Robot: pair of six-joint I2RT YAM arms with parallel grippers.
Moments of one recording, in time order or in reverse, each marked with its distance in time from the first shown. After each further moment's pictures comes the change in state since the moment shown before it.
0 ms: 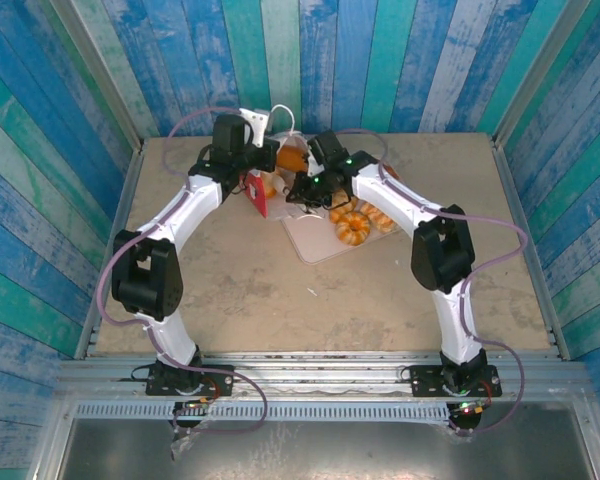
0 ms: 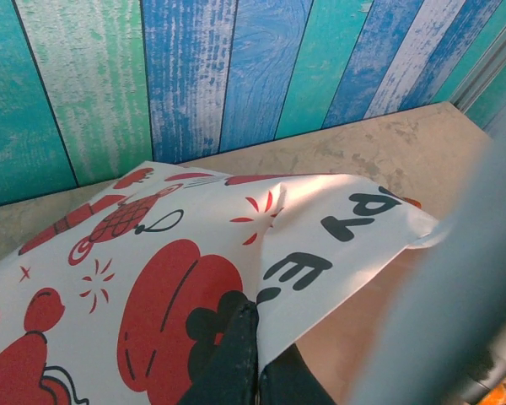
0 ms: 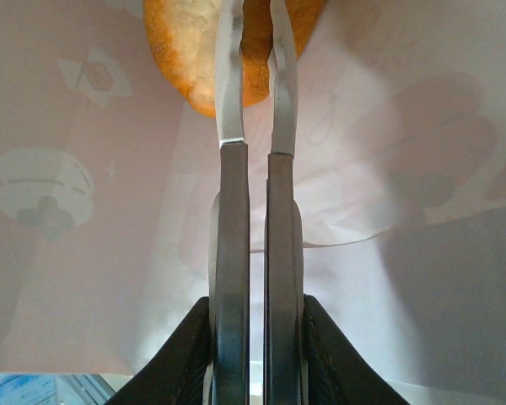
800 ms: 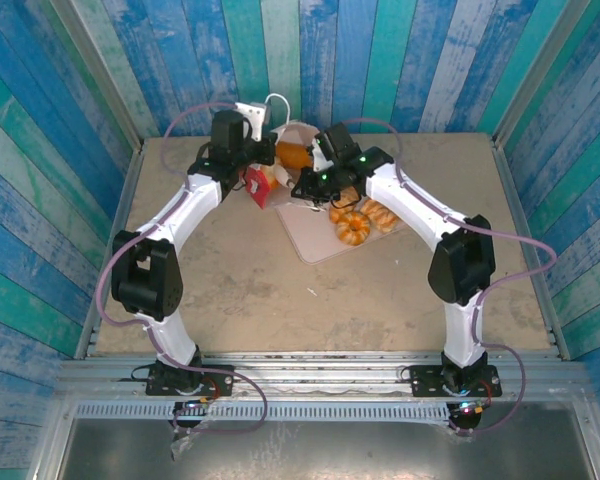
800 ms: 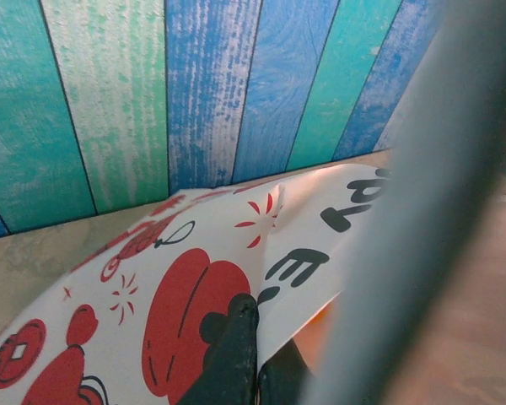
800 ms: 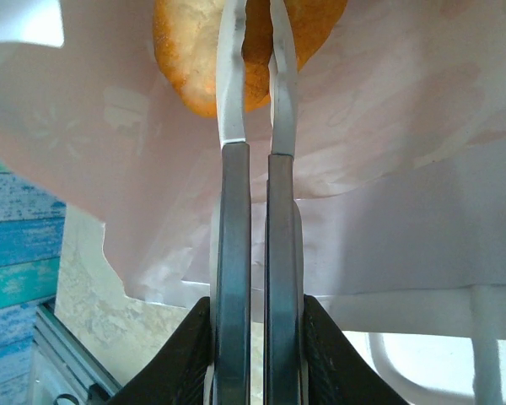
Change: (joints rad) left arm 0.000 0.000 0.016 0.049 -0.048 -0.019; right arm 0.017 -0.157 -0.048 -0.046 0.043 -0.126
